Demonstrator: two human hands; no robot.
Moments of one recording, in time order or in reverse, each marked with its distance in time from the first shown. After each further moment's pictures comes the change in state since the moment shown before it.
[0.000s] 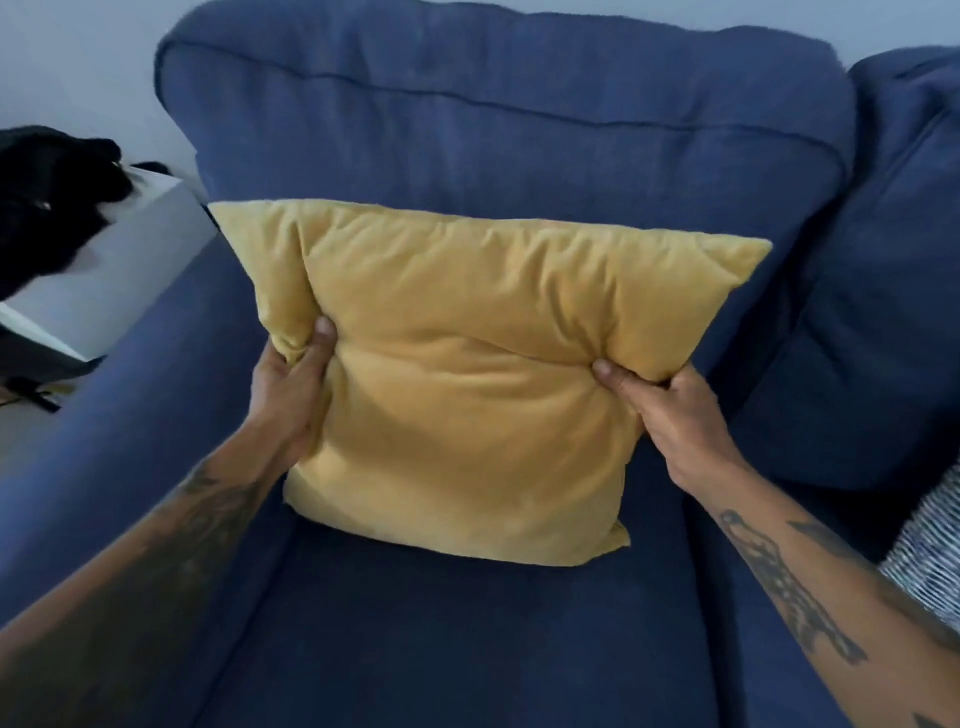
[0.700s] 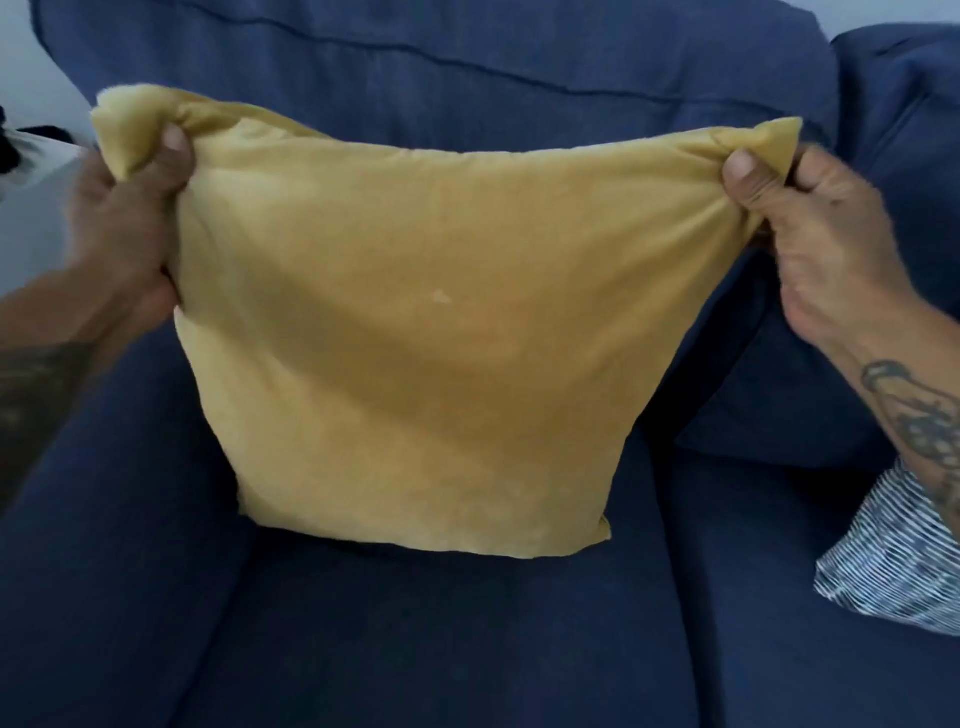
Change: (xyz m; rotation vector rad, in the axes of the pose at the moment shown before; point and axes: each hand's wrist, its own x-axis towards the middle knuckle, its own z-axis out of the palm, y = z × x) left_hand 0.103 0.083 -0.030 -0.217 -0.110 0.199; right_hand 0.059 -0.102 -0.069 0.077 0.087 -0.406
